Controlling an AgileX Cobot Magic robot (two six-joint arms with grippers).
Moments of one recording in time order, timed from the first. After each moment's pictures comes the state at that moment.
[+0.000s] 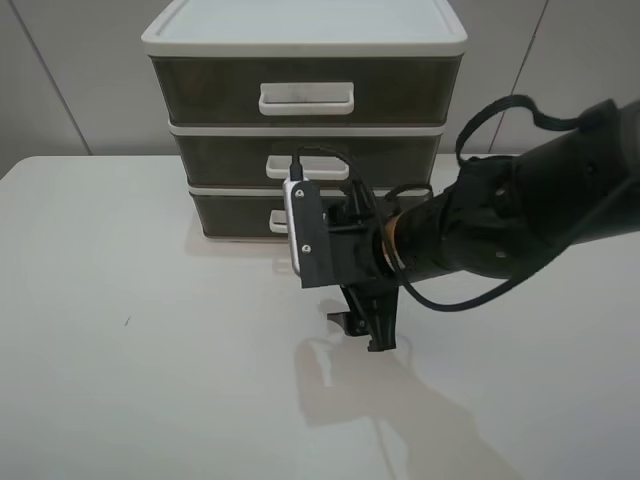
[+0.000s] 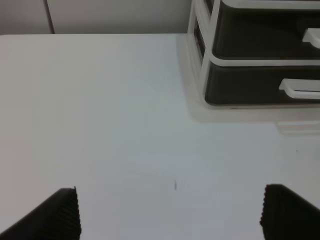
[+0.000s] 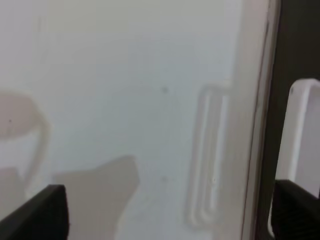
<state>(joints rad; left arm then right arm) -0.06 0.00 -0.51 -0.05 1.06 0.00 0.74 1.76 -0.77 -0.43 0.00 -0.64</state>
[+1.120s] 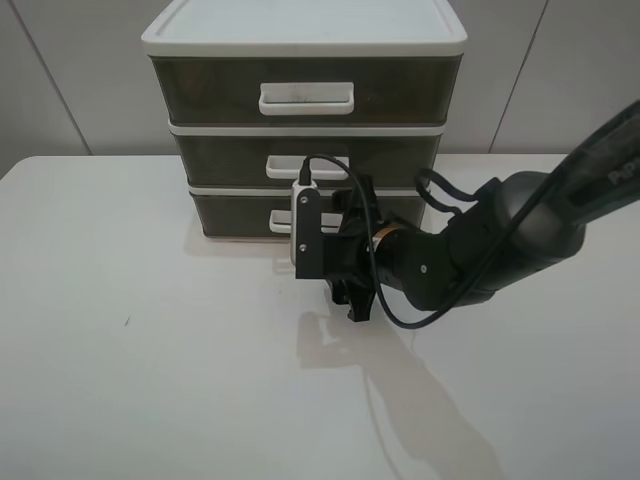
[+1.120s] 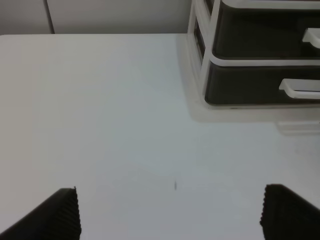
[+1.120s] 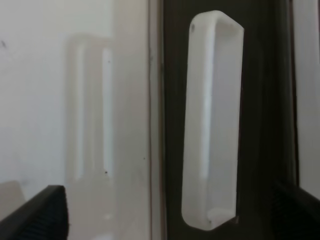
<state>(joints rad) -0.06 0.00 -0.51 -0.05 1.06 0.00 0.74 2.01 -0.77 0.47 -0.55 -1.50</state>
